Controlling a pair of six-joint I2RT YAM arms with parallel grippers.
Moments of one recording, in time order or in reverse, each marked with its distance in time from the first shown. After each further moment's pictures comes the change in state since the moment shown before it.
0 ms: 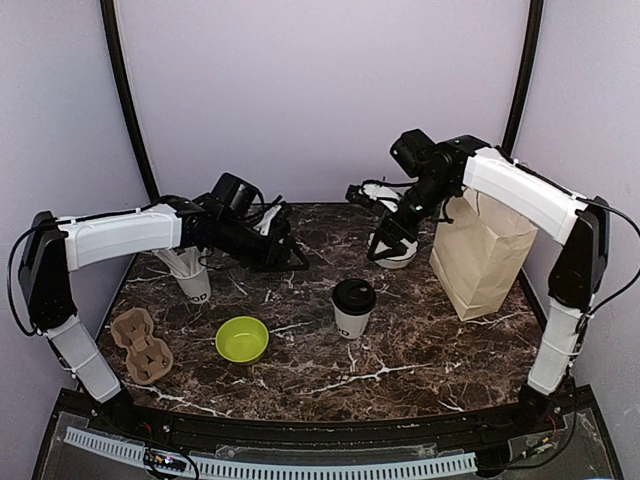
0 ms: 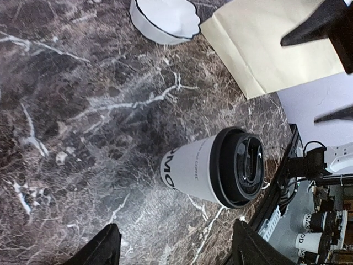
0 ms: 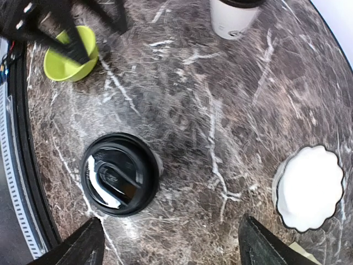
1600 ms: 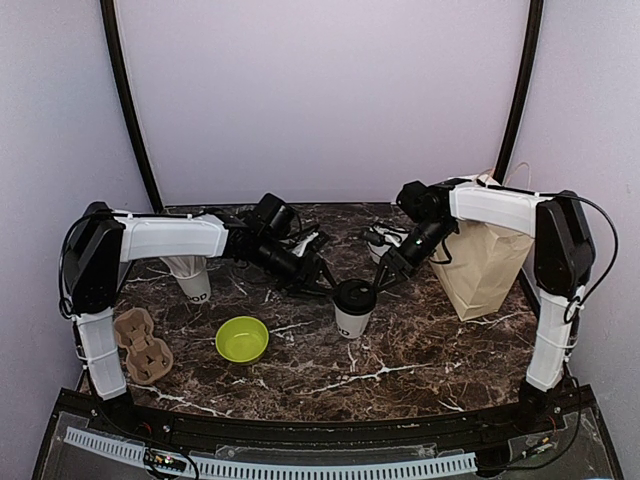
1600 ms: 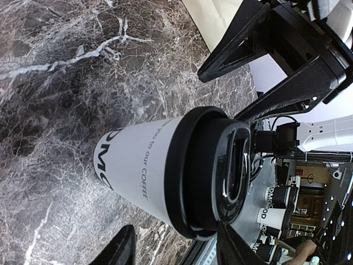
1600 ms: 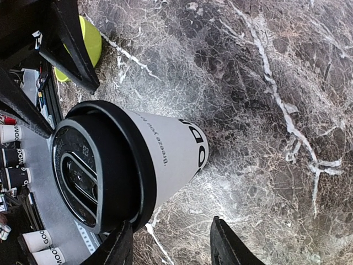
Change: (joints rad) left arm -0.086 0.258 0.108 0.046 0.262 -0.122; right arm -0.118 0.097 -0.288 0.110 -0.305 0.226
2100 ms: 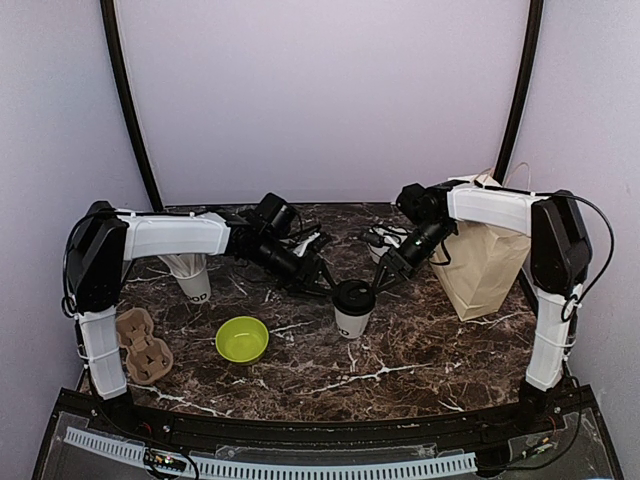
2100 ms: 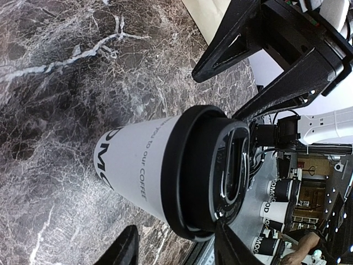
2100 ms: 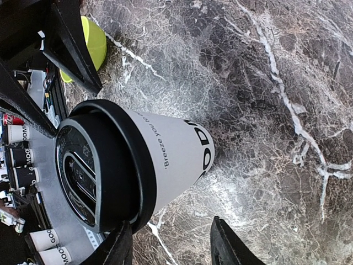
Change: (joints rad) left arm 0.006 0.029 0.034 -0.047 0.007 0.057; right arm -0.004 0.030 0.005 -0.005 -0.040 -0.002
